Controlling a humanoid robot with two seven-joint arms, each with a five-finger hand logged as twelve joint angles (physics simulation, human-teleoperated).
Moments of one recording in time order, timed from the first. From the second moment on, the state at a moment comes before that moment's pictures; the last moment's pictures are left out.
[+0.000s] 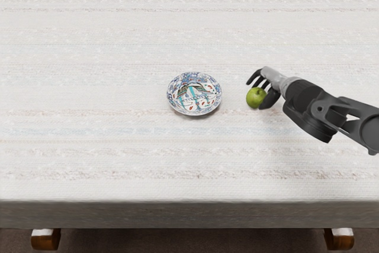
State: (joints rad) left arm -0.02 0.00 0.11 -0.08 -0.10 -0.04 -0.04; right arm 0.98 -0.48 0.27 1.31 -1.10 -0.19 -0.61
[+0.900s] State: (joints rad) left arm -0.02 0.00 0.11 -0.08 -0.10 -0.04 -0.04; right arm 1.02 -0.44 0.25 1.24 -1.02 -0.20 -0.61
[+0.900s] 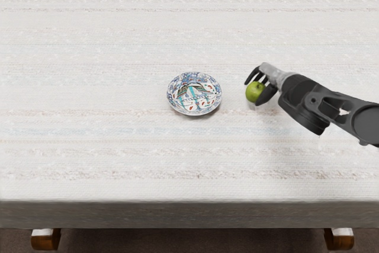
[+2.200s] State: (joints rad) left arm -0.02 0.00 0.11 -0.08 -0.10 -0.04 -0.04; right arm 1.14 -0.15 0.39 1.04 -0.87 0.08 -0.61
